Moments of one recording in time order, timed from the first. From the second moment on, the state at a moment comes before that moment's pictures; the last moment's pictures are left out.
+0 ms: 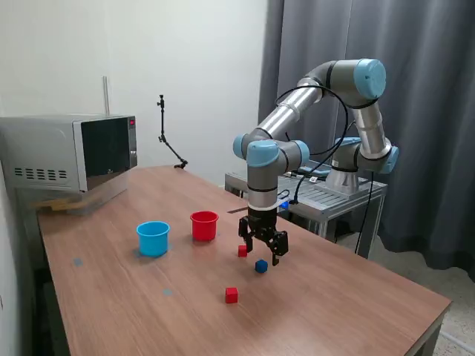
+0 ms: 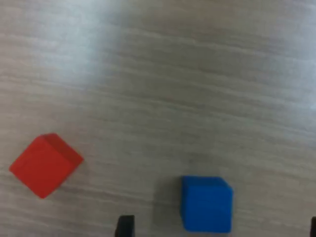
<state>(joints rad) 0.05 -0.77 1.35 -2.06 -1.56 -3.20</state>
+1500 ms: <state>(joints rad) 0.03 -0.75 1.36 -2.04 -1.53 -3.21</state>
